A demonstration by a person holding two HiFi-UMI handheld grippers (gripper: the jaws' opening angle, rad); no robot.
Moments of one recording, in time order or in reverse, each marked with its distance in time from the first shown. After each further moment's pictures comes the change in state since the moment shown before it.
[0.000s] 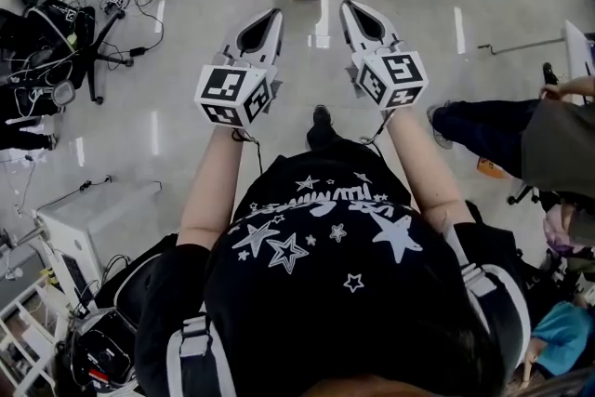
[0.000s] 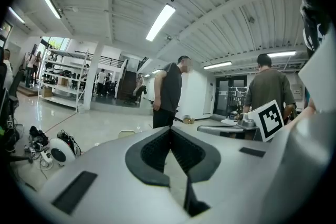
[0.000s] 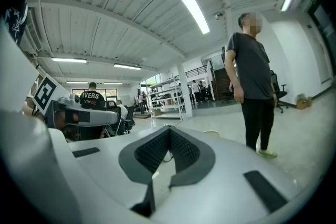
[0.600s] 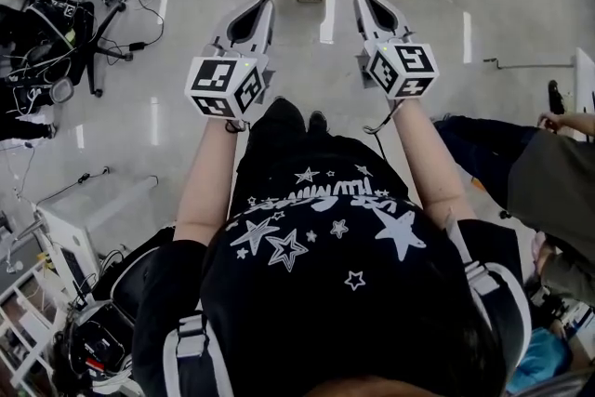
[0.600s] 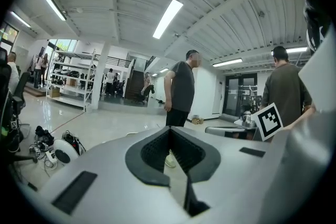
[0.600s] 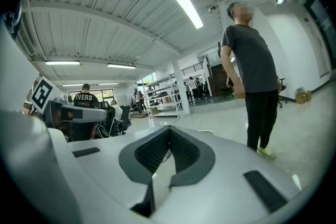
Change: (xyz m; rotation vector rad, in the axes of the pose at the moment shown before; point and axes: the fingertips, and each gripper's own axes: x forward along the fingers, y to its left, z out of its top) left arm 0.080 0.041 0.014 -0.007 0.008 0.090; right arm 0.055 -0.099 0.011 0.054 0.022 -0.017
